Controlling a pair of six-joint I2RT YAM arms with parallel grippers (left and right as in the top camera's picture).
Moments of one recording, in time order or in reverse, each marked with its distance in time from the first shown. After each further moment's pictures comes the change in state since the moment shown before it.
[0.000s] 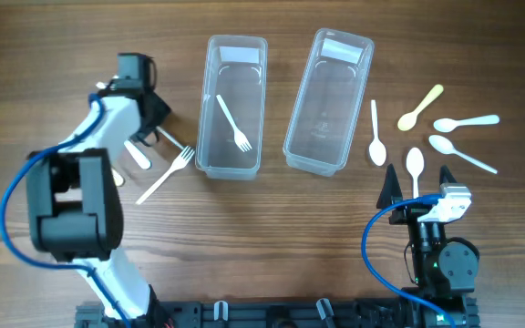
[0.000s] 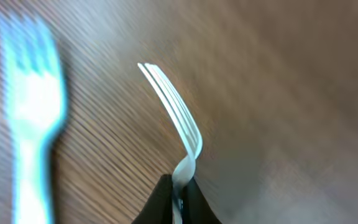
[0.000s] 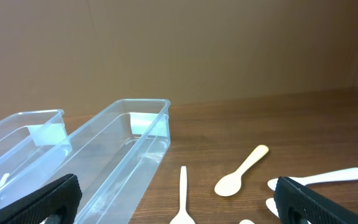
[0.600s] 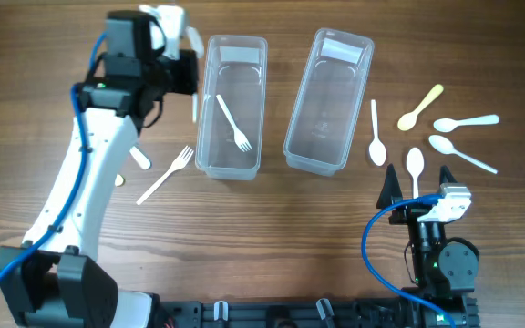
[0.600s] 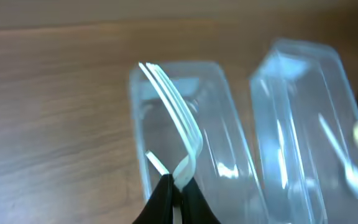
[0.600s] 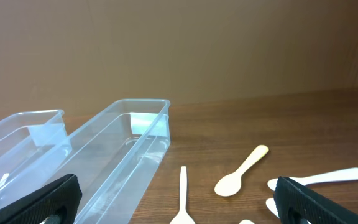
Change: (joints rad) left arm -0.170 -0.355 0.137 -0.064 0.415 0.755; right arm 0.000 0.000 0.000 0.000 0.000 0.000
